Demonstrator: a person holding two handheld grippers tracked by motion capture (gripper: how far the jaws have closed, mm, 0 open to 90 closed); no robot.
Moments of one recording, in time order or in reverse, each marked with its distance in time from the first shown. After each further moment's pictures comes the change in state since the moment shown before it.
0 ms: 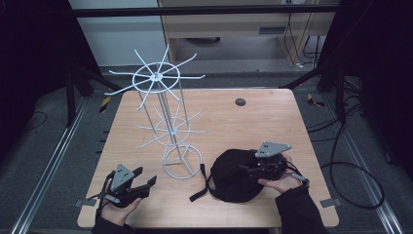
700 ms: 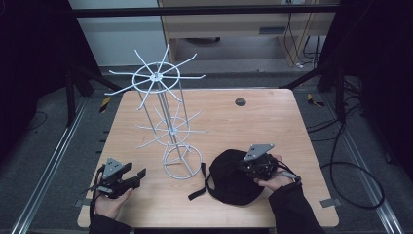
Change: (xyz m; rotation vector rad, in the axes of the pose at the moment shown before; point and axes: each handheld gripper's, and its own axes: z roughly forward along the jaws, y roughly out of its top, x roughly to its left) left arm 0.035 -0.005 0.008 0.019 0.071 -0.095; right arm 0.005 0.001 0.023 0.155 0.064 -0.087
